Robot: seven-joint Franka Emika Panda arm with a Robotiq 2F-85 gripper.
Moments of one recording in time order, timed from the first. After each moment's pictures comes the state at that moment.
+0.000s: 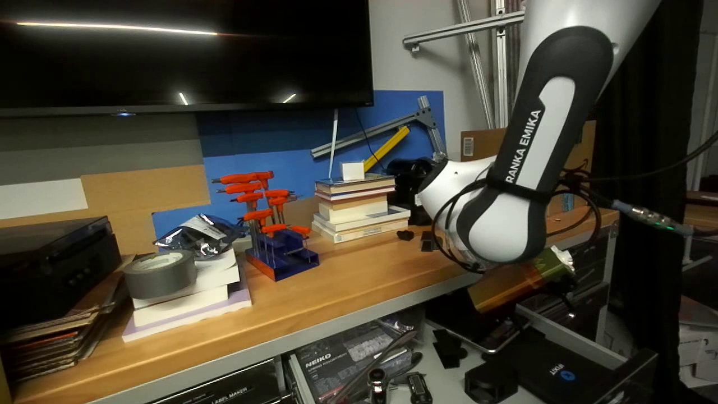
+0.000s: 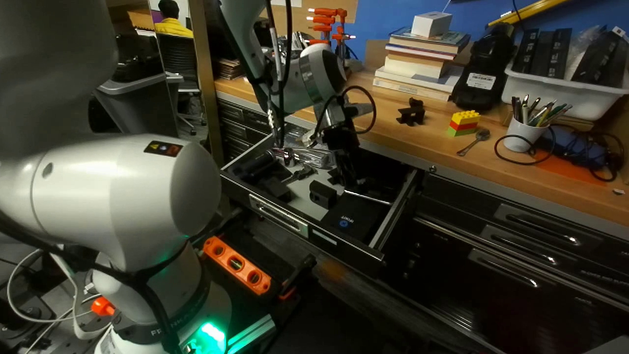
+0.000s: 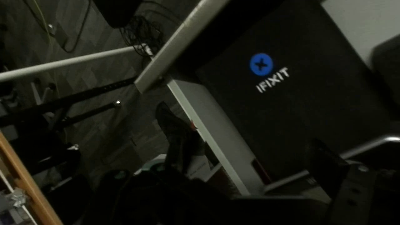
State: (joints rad) arm 0.64 0.28 -0.60 -2.42 -0.59 2.30 1.14
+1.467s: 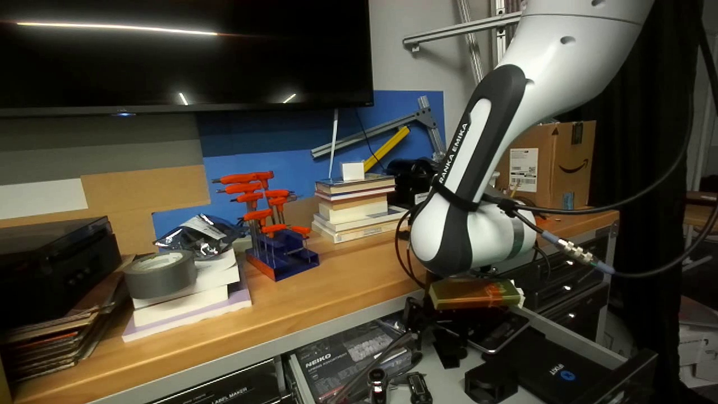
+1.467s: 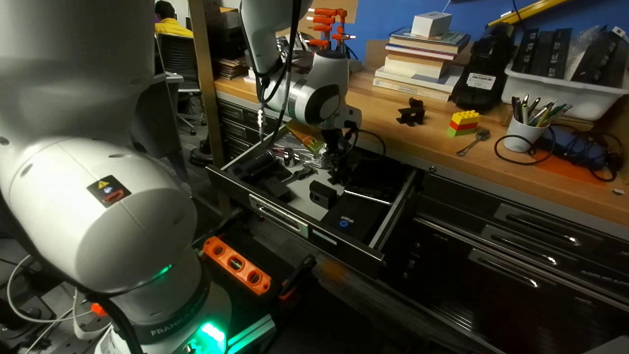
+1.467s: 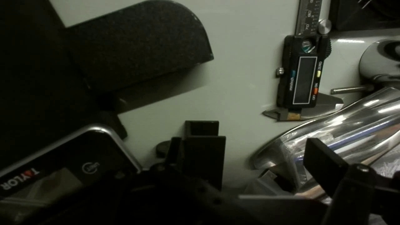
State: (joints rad) arm 0.05 0.40 0.07 -2.38 0.08 2.86 0.29
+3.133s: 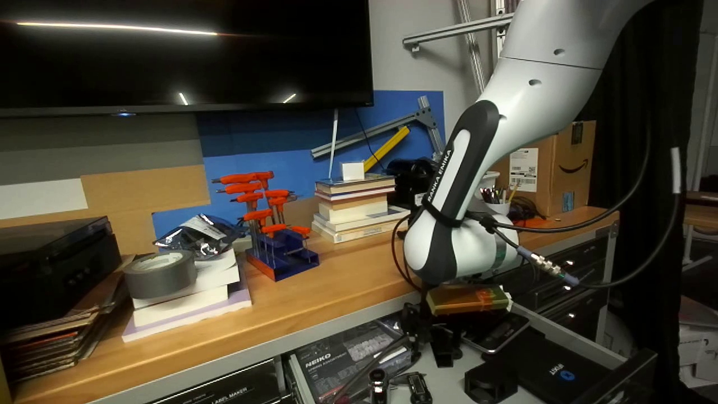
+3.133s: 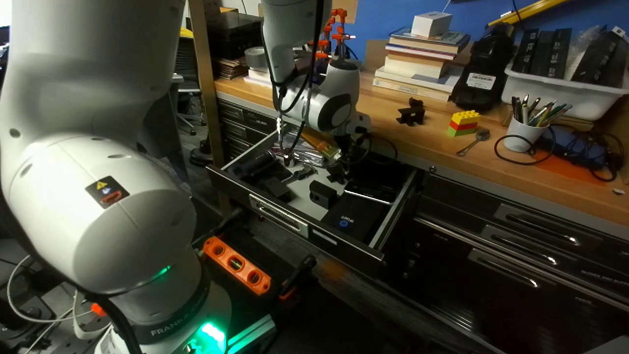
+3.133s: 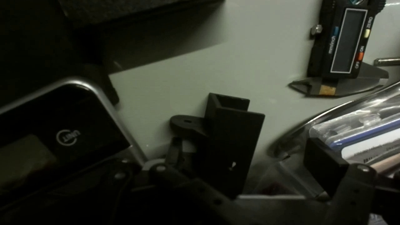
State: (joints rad) arm 0.04 0.54 0.05 -2.25 0.08 2.86 0.20
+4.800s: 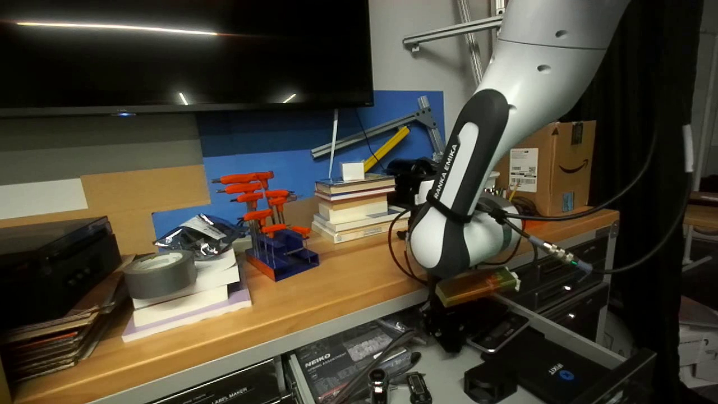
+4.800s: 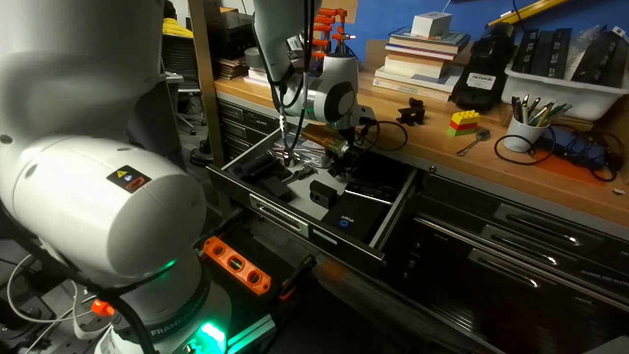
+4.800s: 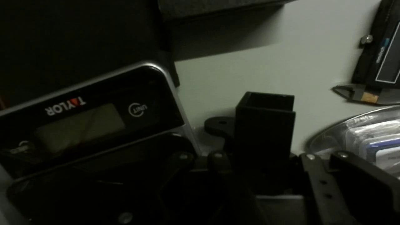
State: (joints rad) arm 0.21 0.48 -0.14 -2.26 -0.05 2.77 0.25
